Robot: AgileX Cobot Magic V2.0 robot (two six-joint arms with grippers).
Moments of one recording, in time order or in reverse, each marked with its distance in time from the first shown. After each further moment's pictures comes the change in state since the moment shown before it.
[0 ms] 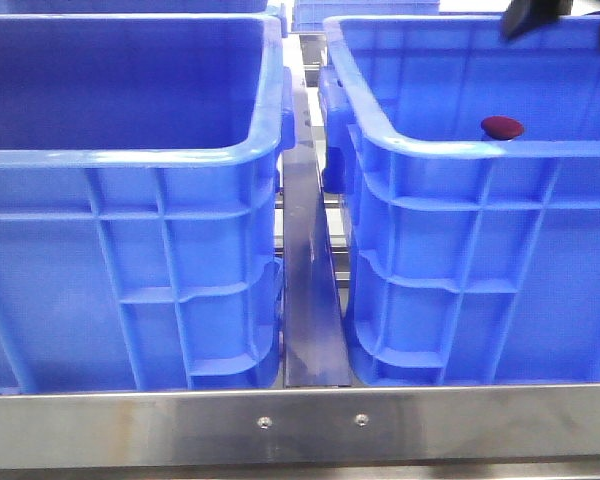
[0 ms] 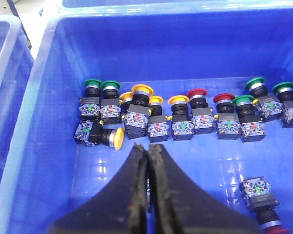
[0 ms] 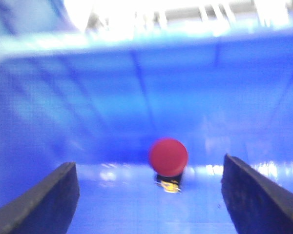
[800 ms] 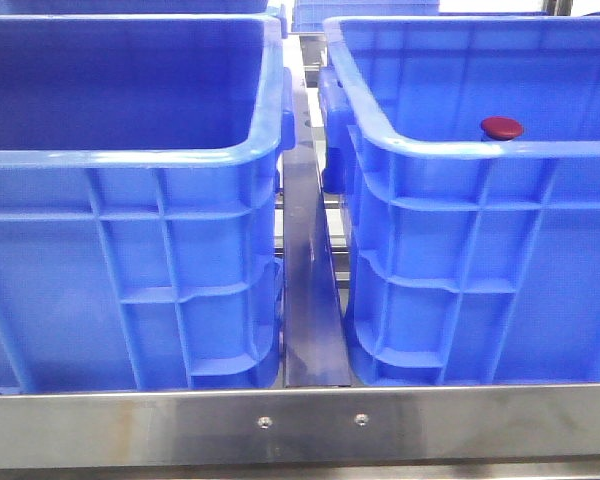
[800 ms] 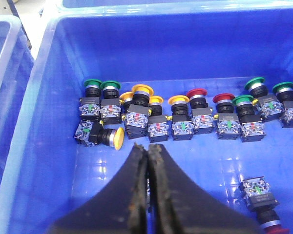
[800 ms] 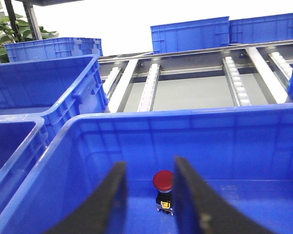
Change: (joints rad) left arm 0.000 0.000 0.000 0.000 0.000 0.000; right arm 0.000 -0.657 0.316 0.000 -0.002 -0.059
